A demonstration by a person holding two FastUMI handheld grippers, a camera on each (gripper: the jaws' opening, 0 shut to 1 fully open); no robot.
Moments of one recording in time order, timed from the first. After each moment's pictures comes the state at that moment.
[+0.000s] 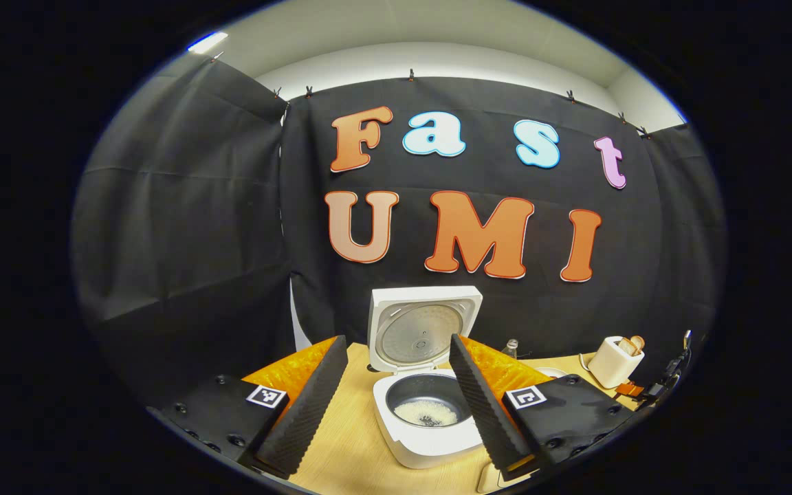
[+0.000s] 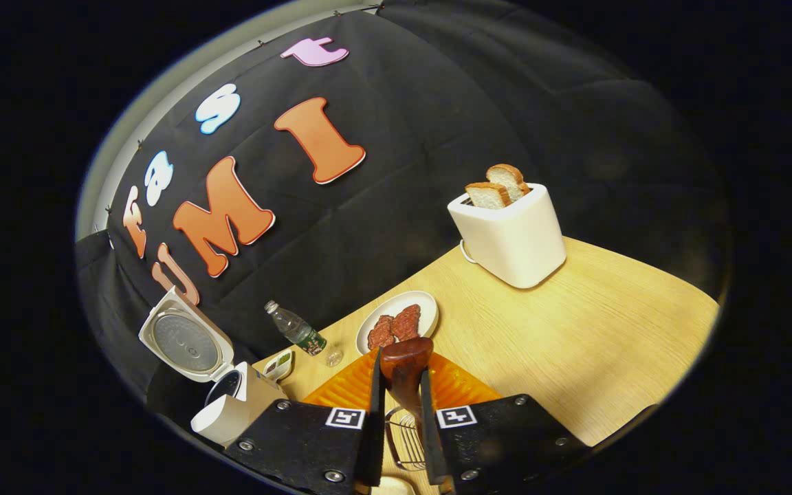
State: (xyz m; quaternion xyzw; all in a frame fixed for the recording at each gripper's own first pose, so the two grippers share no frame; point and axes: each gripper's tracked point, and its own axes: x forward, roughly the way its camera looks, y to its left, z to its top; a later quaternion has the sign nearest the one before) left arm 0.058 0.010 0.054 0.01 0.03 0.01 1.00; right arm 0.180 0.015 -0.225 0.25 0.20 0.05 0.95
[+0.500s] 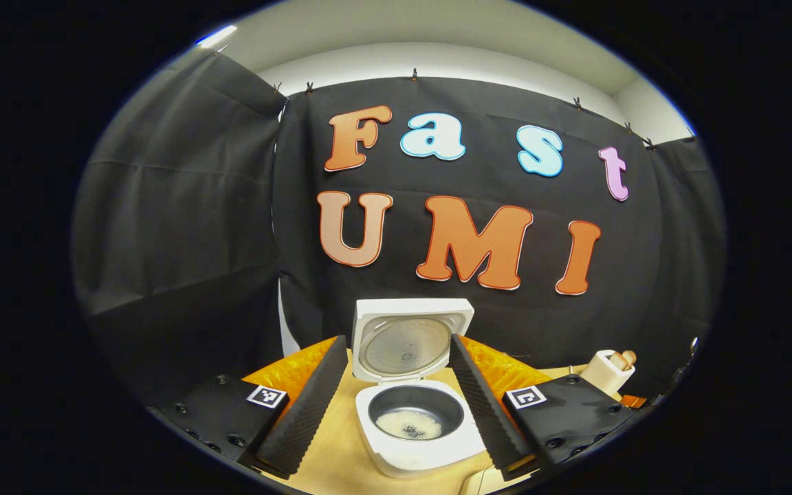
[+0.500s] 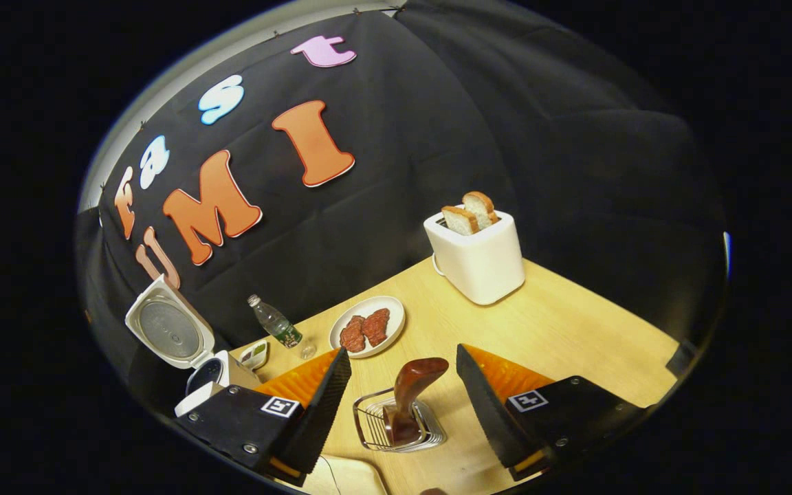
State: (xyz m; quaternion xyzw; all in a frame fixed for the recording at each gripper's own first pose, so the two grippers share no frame) left arm 0.101 -0.010 0.076 -0.01 0.03 0.00 1.00; right arm 0.140 -0.024 -0.186 0.18 0.20 0.02 0.96
